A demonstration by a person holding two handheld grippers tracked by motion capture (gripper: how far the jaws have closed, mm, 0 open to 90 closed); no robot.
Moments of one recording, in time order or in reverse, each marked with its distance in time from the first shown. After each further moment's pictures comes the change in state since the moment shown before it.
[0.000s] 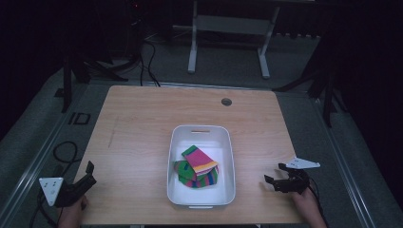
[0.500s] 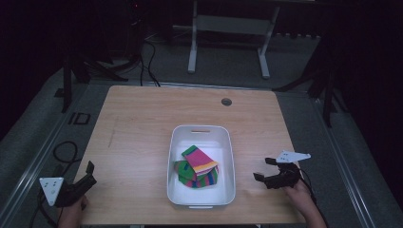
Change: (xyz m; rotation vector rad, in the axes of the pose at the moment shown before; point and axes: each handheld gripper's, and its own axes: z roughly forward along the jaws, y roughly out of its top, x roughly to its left) left arm -0.001 0.000 0.000 0.002 -0.003 0.006; right arm 0.027 0.045 0.003 -0.033 0.164 -0.104
